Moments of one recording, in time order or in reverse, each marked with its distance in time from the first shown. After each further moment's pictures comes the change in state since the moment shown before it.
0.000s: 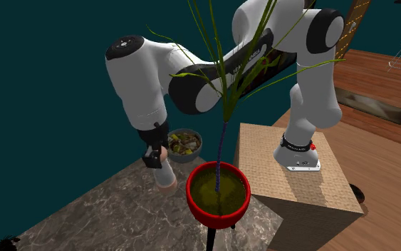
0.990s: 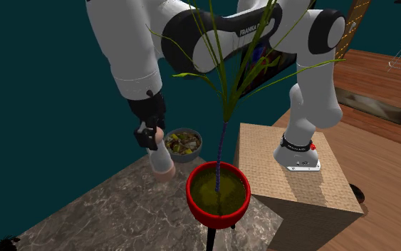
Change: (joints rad) arm 0.024 0.004 0.006 0.210 0.004 -0.202 -0.027
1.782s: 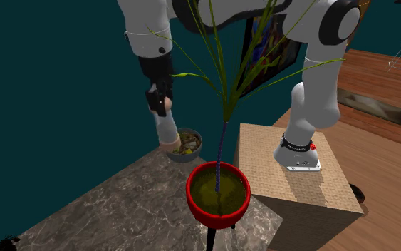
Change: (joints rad) arm -0.111 -0.161 -0.027 -0.059 0.067 -0.066 -0.141
